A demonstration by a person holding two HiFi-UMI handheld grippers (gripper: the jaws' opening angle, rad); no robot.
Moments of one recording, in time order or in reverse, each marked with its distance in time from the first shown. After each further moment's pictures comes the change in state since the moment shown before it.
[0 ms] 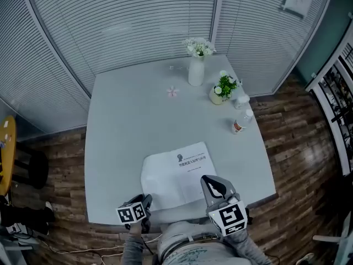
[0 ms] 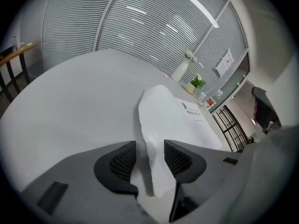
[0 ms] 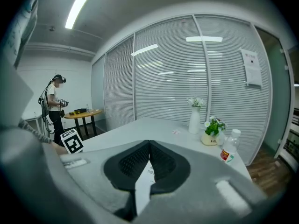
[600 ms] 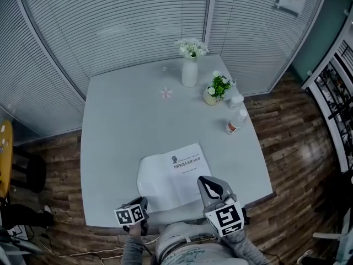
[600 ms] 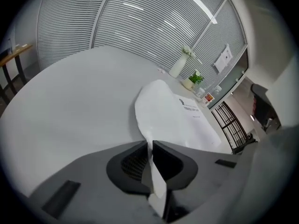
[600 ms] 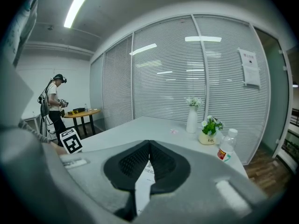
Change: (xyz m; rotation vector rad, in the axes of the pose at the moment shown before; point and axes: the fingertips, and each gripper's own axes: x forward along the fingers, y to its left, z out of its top) left arm 0.006 -0.011 -0.005 0.027 0.034 -0.006; right arm -0.003 -0.011 -0.005 -0.003 0.009 -0.015
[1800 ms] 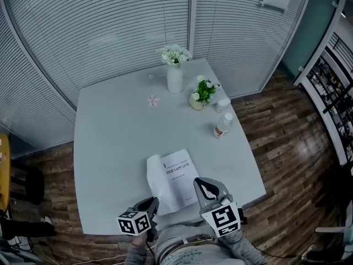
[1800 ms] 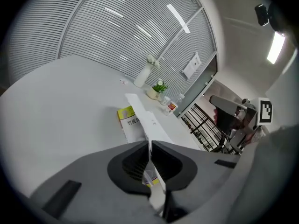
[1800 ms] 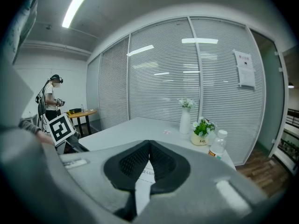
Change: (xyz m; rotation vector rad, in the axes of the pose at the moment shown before) left arm -0.015 -0.147 0.039 0.162 -0.087 -0.271; right arm -0.018 -0.037 0.002 0.013 -0.020 -0.033
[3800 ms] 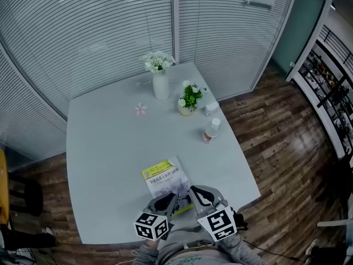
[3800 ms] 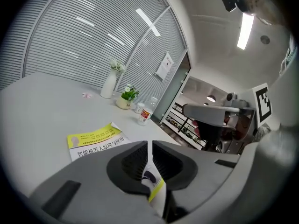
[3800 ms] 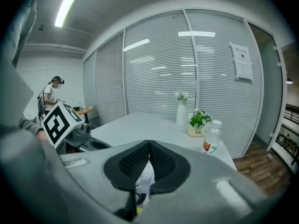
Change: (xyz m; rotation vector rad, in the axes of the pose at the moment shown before) left arm 0.068 -0.115 0.037 0.245 -0.088 -0.187; right arm -0.007 -0.029 -0.026 0.043 0.075 -0.005
